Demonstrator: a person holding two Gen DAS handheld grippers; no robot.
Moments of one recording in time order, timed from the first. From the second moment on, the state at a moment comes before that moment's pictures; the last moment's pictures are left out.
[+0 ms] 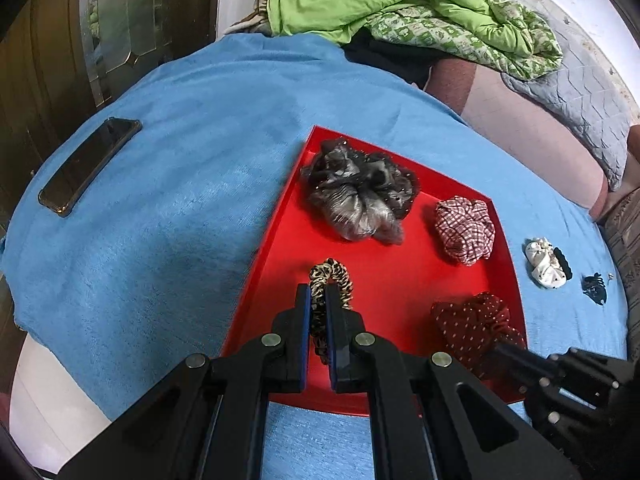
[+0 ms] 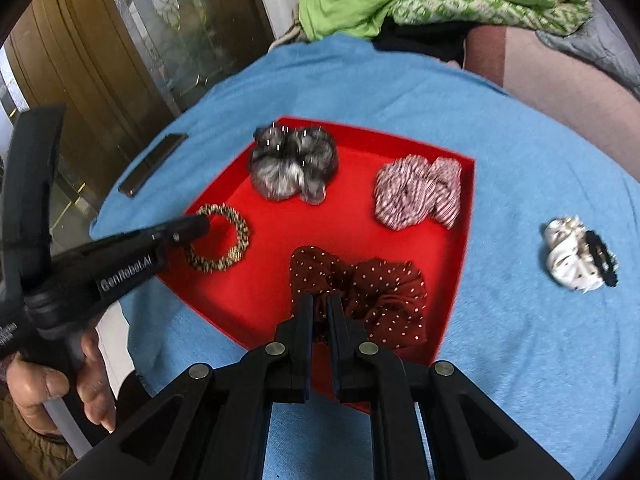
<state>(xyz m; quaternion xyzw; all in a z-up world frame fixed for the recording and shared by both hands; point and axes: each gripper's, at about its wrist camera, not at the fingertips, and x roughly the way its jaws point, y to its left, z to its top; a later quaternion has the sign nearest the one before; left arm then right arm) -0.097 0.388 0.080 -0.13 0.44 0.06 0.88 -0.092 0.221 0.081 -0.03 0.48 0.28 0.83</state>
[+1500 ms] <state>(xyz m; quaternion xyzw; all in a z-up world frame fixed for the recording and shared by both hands) -0.167 0.320 0.163 -0.11 0.39 0.07 0.91 -0.159 0.101 0.121 0.02 0.43 0.21 0.88</state>
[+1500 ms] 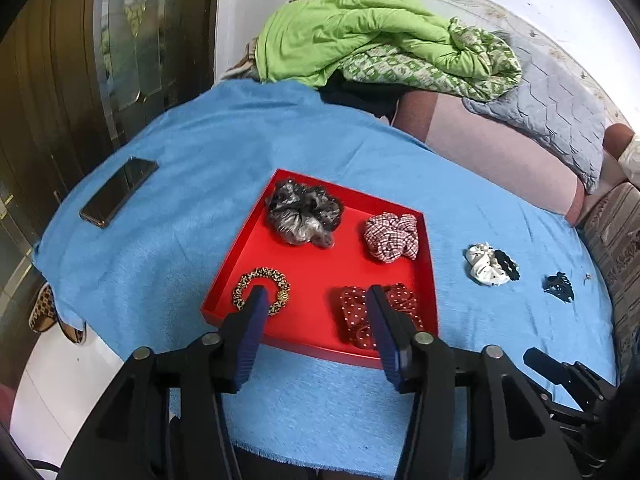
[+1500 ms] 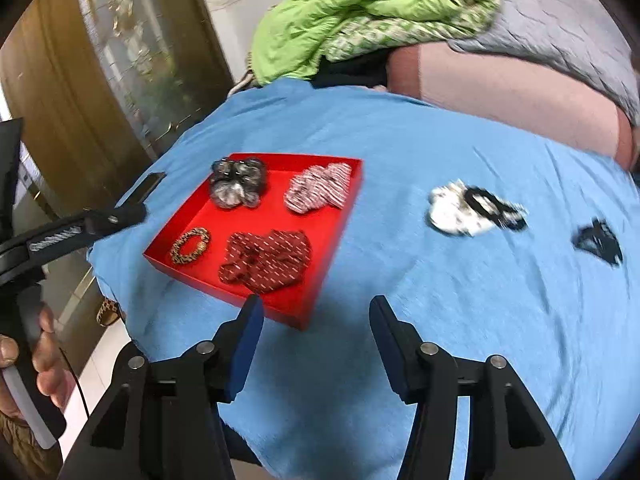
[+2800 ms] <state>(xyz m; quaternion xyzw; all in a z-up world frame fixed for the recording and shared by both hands) 0.016 0.091 0.108 -0.03 0.47 -0.13 0.87 -0.080 -0.153 0.074 0.15 0.42 0.01 0.89</state>
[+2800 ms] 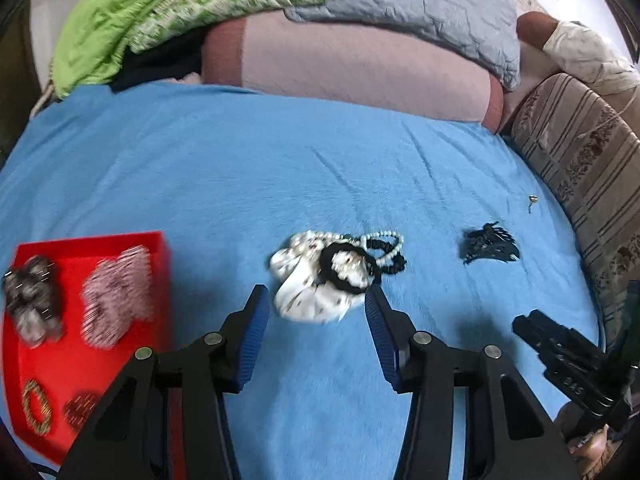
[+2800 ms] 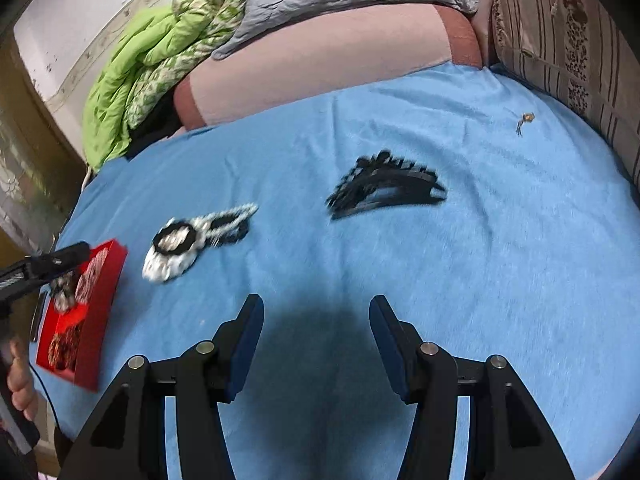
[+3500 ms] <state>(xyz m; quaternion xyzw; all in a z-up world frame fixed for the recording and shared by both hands) 0.069 0.070 0.055 -0.06 0.52 -0.16 0.84 0.008 -0.213 0.044 0.35 0.42 -0.03 0.84</state>
